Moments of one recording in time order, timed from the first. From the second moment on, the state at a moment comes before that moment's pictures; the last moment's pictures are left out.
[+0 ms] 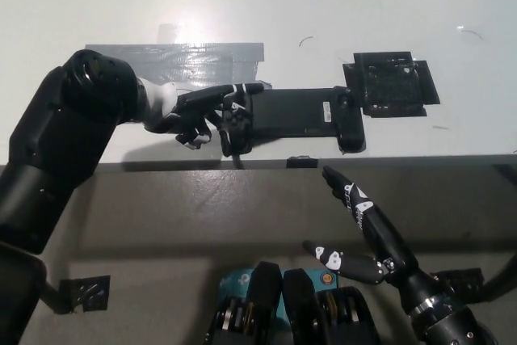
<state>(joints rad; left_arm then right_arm) -1.03 0.37 -0.36 0.63 0.24 0.46 -1.00 -0.17 -0.11 0.21 0.05 -0.06 -0.10 0.18</state>
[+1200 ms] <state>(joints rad) -1.01 0.38 -0.32 0.62 0.26 0.46 -0.99 -0.17 -0.11 0.21 0.04 -0.06 -0.10 0.18</state>
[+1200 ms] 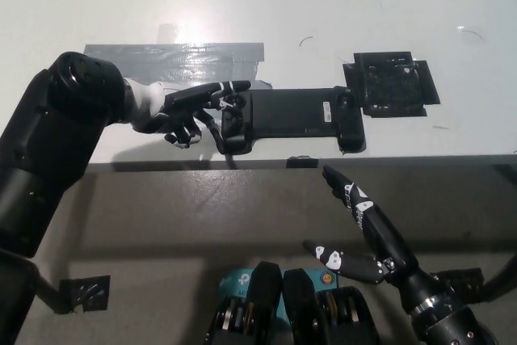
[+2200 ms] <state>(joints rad) -0.99 0.38 -0.38 0.59 0.27 0.44 -0.97 -0.17 -0.10 0.21 0.05 -0.06 -0.10 0.18</state>
